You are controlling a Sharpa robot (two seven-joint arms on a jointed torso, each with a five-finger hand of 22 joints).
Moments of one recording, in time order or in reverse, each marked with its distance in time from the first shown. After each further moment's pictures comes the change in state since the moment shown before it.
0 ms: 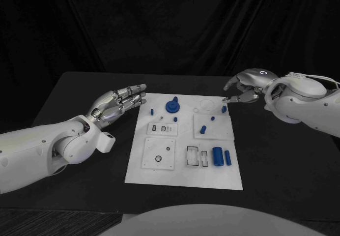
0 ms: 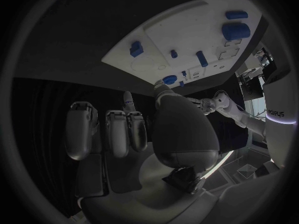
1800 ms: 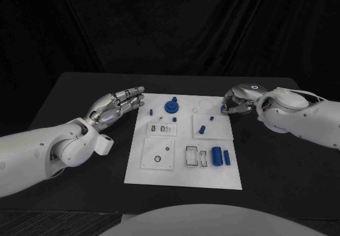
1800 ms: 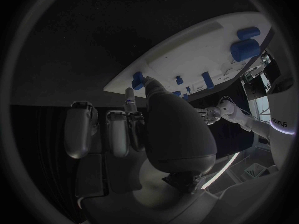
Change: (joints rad) left arm -0.011 -0.002 0.000 -0.005 0.000 0.006 -0.002; left_hand 0.000 0.000 0.047 -0.013 0.000 0.000 0.000 0.000 0.000 0.000 0.000 0.000 0.000 0.000 0.000 0.000 0.000 0.000 0.000 0.000 0.000 0.000; right arm -0.096 0.071 0.000 -0.114 0.012 -0.017 0.005; right_hand 0.174 0.025 -0.019 -0.019 0.295 0.058 -0.003 0.114 0.094 0.000 0.000 0.000 0.000 0.000 0.000 -0.001 0.000 0.000 0.005 -0.005 -0.039 0.000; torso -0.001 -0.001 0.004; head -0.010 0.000
